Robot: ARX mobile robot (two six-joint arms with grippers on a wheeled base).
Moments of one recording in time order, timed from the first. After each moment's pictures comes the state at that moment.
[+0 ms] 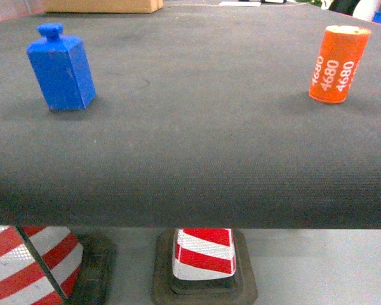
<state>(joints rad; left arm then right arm) 0.00 0.01 0.02 -0.01 0.00 0.00 0.00 0.01 0.01 -0.01 0.00 0.00</state>
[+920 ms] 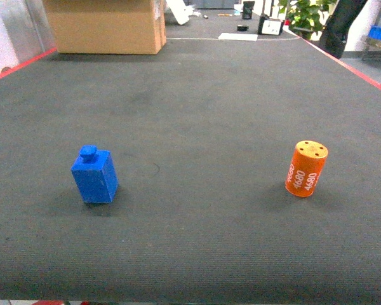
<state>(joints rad) 0.00 0.01 0.02 0.00 0.00 0.00 0.00 0.01 0.01 -0.01 0.00 0.00</state>
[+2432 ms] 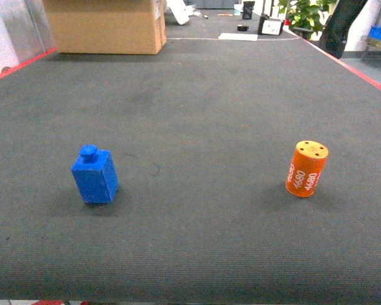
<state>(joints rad) 0.00 0.01 0.02 0.00 0.00 0.00 0.00 0.01 0.01 -0.01 0.00 0.00</state>
